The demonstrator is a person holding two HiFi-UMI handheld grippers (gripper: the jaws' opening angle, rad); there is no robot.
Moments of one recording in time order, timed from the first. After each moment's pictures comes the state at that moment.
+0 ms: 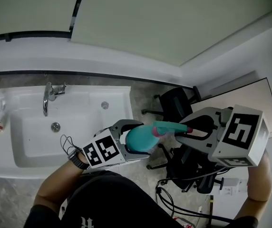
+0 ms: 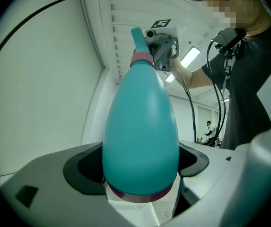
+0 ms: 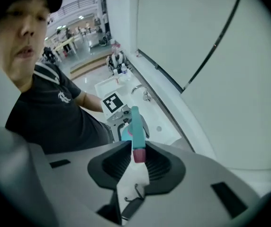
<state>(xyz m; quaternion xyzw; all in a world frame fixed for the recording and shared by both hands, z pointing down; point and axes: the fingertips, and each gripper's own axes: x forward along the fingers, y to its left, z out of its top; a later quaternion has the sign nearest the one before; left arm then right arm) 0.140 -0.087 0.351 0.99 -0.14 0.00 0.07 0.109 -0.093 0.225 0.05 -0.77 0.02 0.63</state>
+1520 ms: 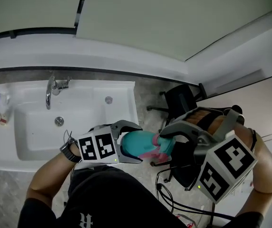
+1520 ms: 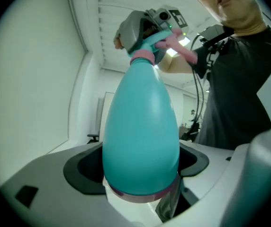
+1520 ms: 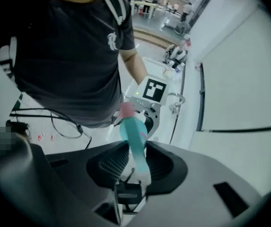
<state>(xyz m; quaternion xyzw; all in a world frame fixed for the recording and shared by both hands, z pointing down) 0.141 -0.046 0.368 0.99 -0.04 0.09 0.05 0.101 -0.047 0.257 -0.21 -0.67 -0.30 0.65</state>
